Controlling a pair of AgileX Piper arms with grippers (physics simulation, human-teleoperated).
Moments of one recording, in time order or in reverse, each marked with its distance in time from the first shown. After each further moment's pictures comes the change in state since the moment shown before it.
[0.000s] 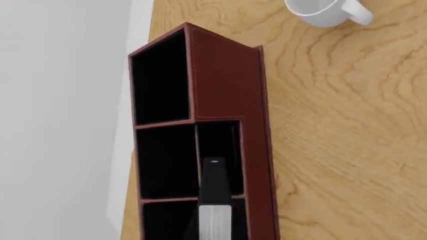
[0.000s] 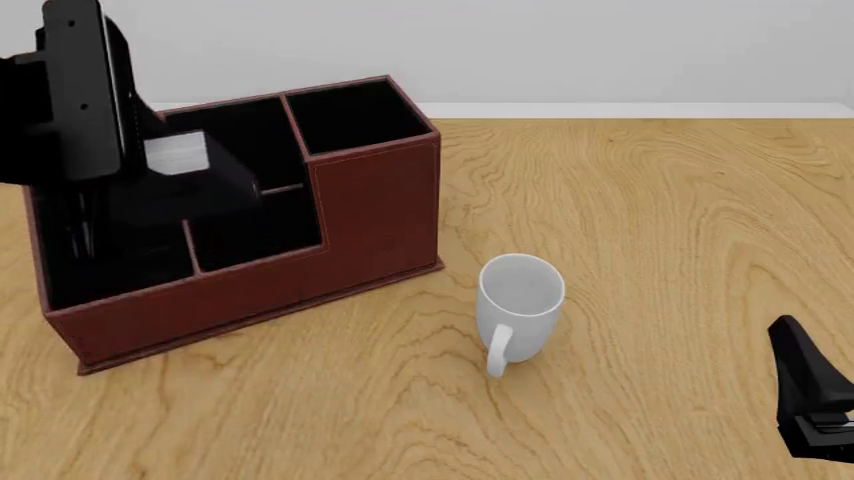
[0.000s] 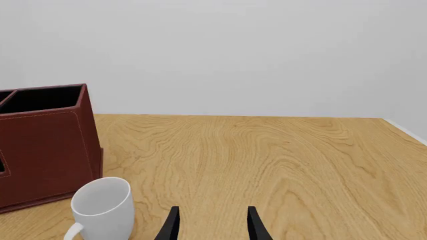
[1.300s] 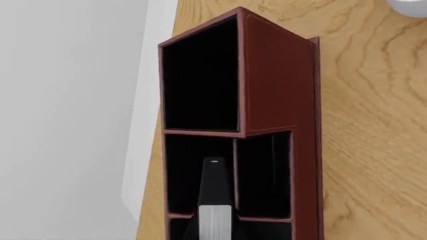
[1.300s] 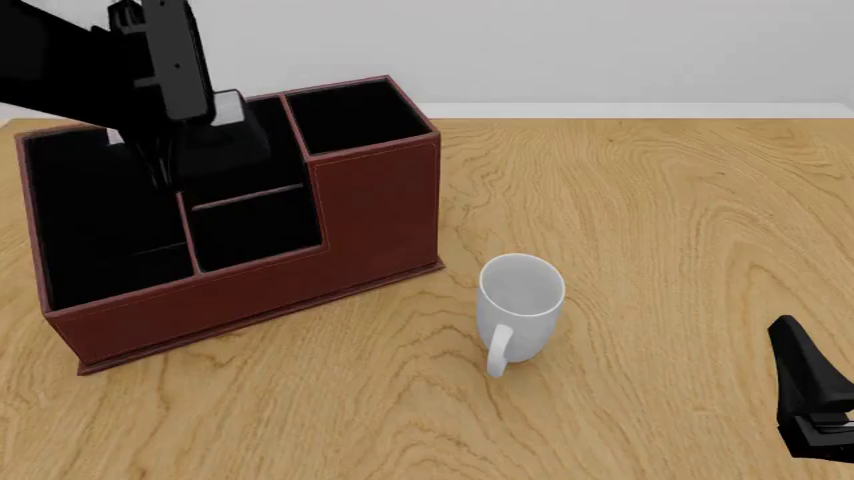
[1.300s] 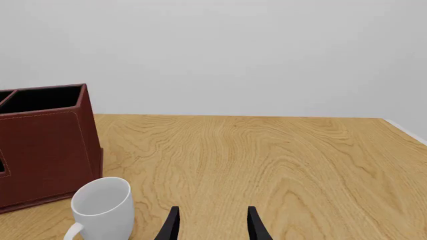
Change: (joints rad) left arm 0.114 0.265 -0.119 -0.183 0.063; right arm 0.000 0.000 0.000 0.000 0.000
